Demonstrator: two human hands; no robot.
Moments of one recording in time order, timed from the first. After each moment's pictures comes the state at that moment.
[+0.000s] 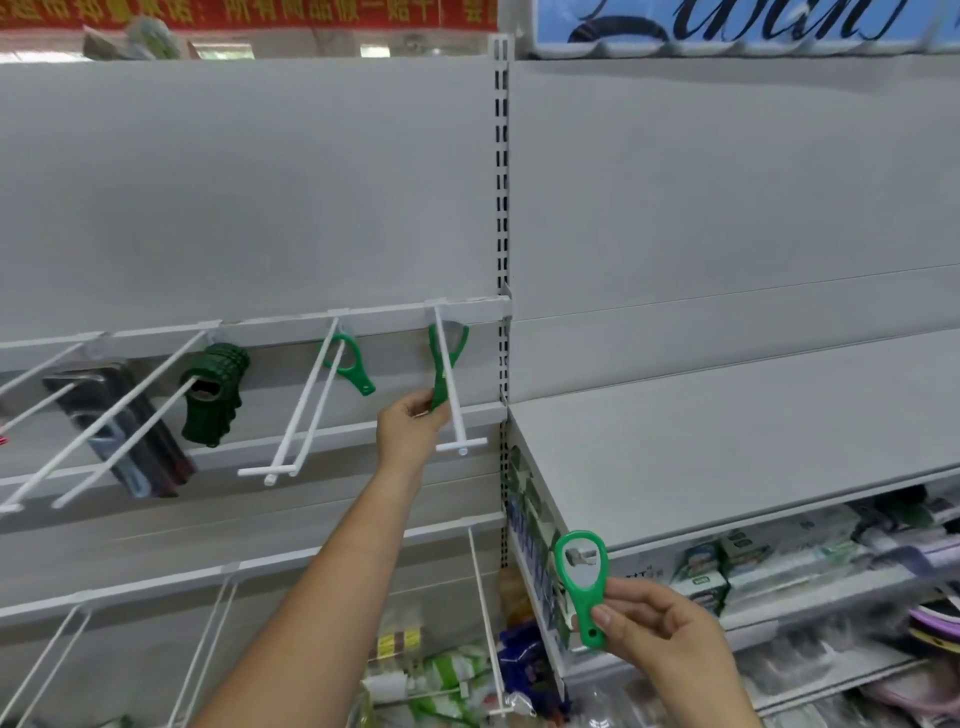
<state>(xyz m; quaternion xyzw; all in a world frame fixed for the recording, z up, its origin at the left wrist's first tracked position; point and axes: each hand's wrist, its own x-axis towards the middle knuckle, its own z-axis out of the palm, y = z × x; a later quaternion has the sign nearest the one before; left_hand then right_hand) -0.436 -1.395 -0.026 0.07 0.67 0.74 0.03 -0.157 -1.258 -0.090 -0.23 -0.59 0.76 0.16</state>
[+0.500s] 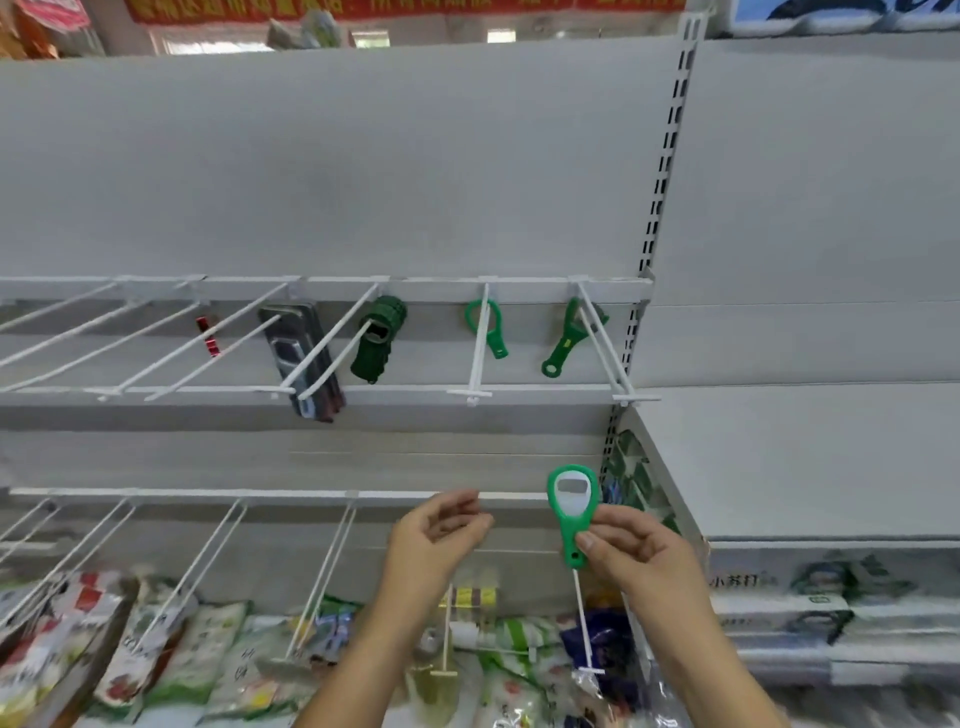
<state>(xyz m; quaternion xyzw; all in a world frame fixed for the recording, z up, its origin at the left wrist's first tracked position) -0.287 -1.557 -0.072 0.02 0.70 0.71 0.04 -0.211 -1.355 -0.056 -0.13 -0.63 0.76 0.13</state>
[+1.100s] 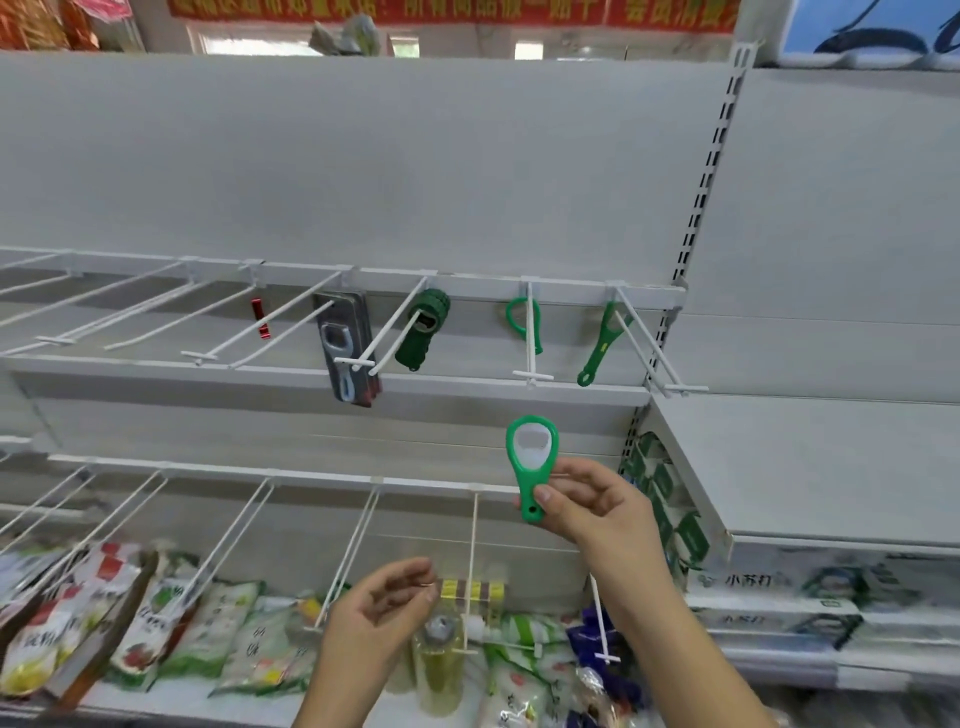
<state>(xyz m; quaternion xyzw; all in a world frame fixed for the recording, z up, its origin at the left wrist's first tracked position) -0.222 -1.651 -0.110 -0.01 0.72 0.70 0.01 -0.219 -1.428 -0.020 -0.03 -0.60 0.79 0.12</state>
